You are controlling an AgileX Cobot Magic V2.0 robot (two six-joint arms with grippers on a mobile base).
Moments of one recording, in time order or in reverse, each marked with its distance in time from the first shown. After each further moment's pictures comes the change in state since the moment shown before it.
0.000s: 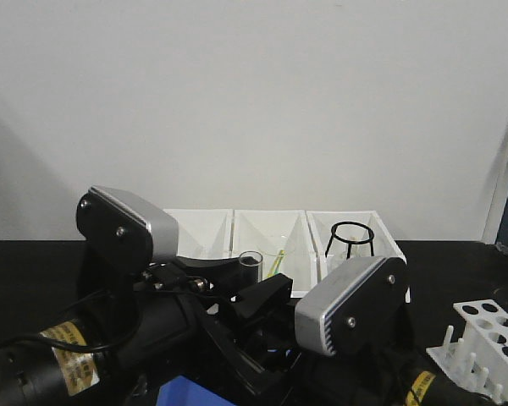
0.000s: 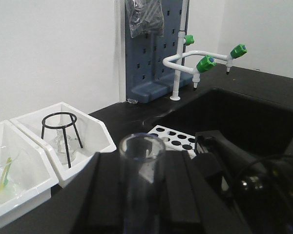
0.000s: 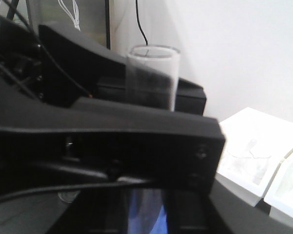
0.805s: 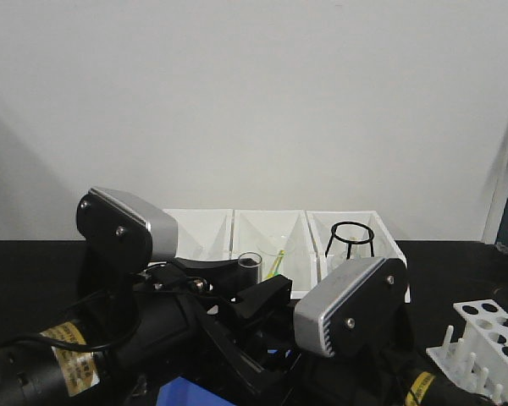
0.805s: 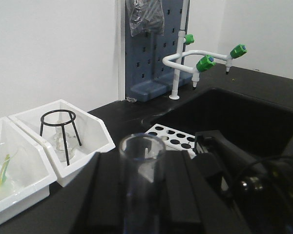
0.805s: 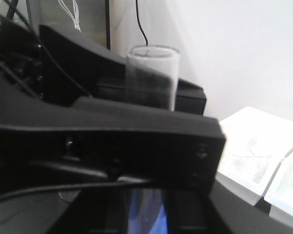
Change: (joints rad) left arm 0.000 0.000 0.000 0.003 0.010 -0.014; right arm 0.000 0.000 0.000 0.000 0.005 0.000
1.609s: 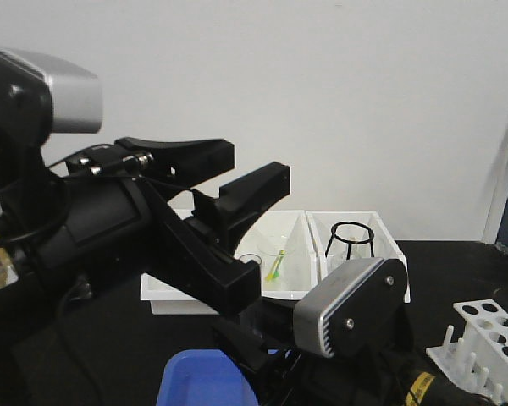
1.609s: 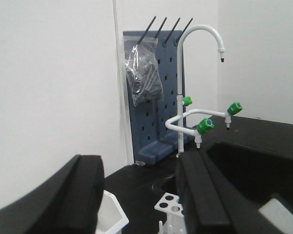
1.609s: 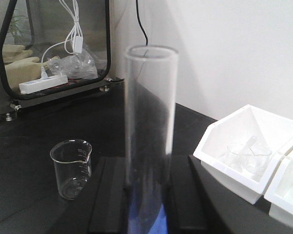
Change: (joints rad) left arm 0.000 -0.074 -0.182 0.001 0.048 0.116; right arm 0.000 0.000 0.000 0.000 0.005 0.000
